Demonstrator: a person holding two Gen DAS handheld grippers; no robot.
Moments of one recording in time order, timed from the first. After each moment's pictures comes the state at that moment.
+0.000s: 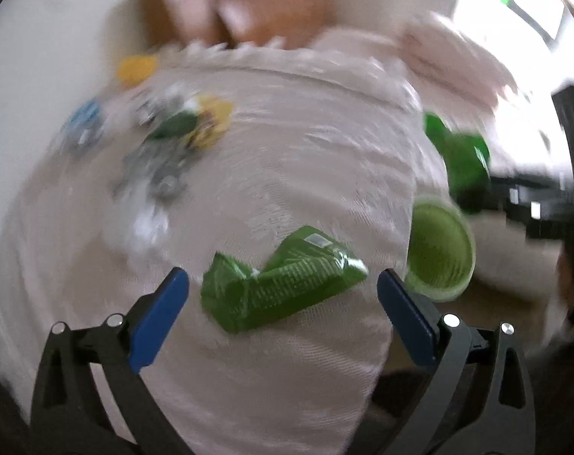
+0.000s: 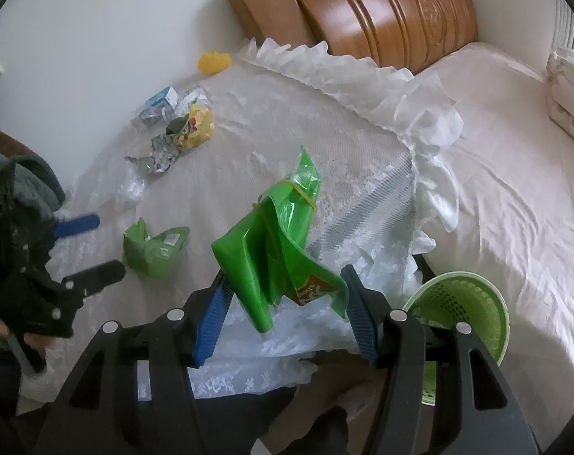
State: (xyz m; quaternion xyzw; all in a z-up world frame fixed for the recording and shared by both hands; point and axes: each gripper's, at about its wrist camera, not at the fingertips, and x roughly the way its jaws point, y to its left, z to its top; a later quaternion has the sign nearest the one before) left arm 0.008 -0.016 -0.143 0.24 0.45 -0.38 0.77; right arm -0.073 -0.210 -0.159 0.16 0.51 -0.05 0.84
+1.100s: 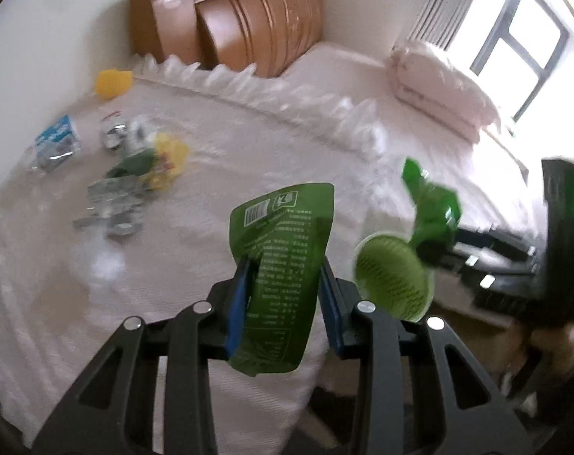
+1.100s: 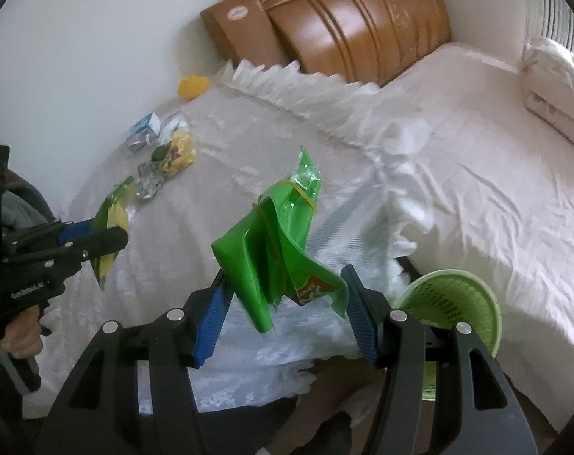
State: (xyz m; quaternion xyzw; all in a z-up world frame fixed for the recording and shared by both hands) left arm 0.004 -0.064 -0.104 0.12 0.48 -0.39 0.78; right arm -0.089 -0.231 -0.141 0.18 0.48 -0.10 0.85
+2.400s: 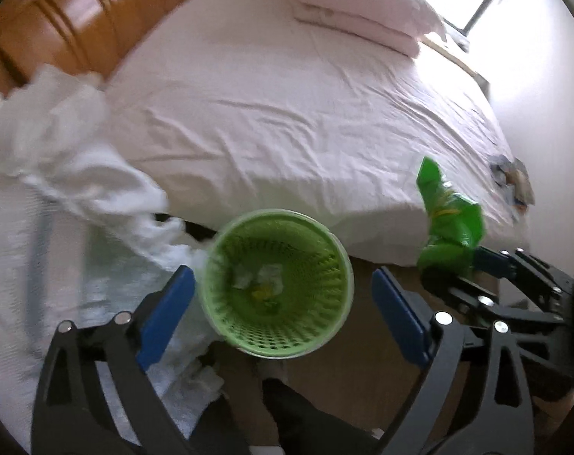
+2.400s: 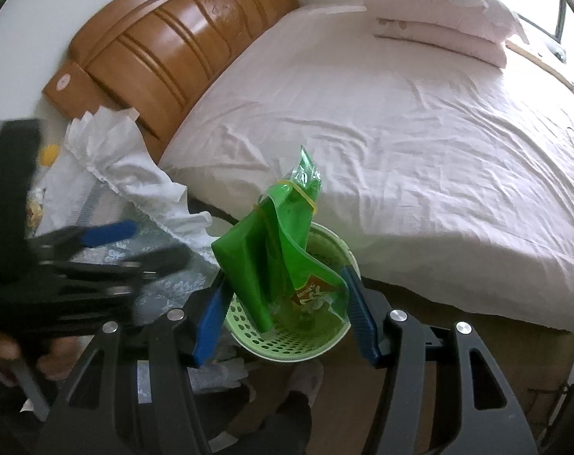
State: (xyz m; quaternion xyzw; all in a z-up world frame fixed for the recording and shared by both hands) left arm -0.123 -0.338 -0.189 0.23 0.52 -0.47 0.68; right arm -0.272 -0.424 -0.190 0.27 0.48 -0.27 0.79
